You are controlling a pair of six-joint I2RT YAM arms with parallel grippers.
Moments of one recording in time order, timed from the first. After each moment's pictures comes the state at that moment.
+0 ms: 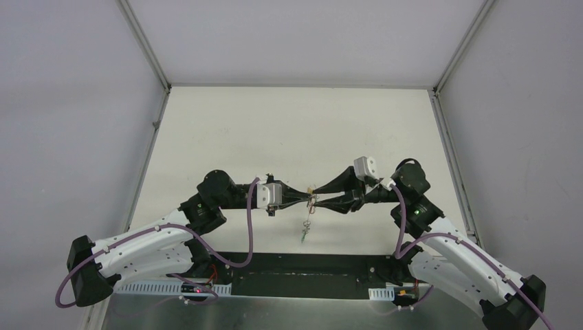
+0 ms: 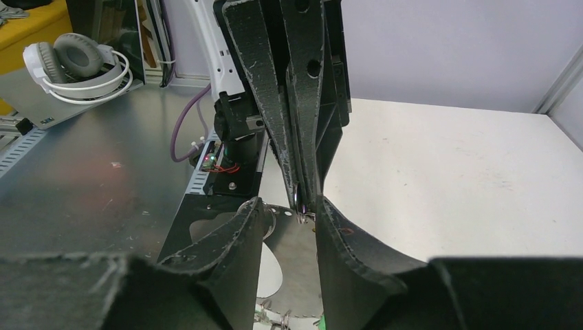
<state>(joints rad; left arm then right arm) -0.99 0.84 0.62 0.40 0.54 0.18 0.70 0.75 0.61 0.30 -0.95 0.06</state>
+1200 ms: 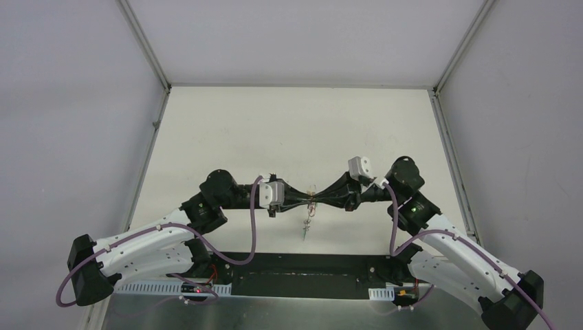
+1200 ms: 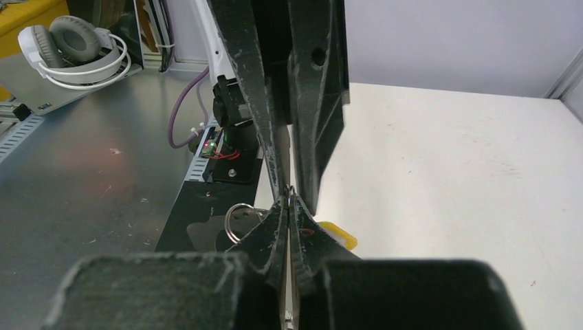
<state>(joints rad) -0.99 0.85 0.62 0.38 0.54 0.16 0.70 0.79 0.61 0.26 -0.97 0.01</state>
